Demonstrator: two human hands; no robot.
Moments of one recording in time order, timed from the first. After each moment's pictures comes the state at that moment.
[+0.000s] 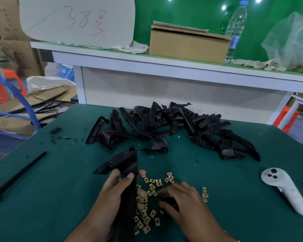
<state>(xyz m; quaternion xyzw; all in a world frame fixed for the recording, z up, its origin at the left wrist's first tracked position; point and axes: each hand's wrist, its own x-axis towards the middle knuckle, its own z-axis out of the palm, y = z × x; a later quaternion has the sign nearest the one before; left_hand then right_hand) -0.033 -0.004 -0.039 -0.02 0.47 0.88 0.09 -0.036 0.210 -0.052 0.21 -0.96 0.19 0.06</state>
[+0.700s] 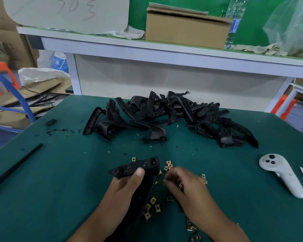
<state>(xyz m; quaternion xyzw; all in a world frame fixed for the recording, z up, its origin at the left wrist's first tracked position) -0.019 0.007 -0.048 0.02 0.61 0.79 0.09 -0.026 0.212 -0.045 0.14 -0.92 0.36 0.06</state>
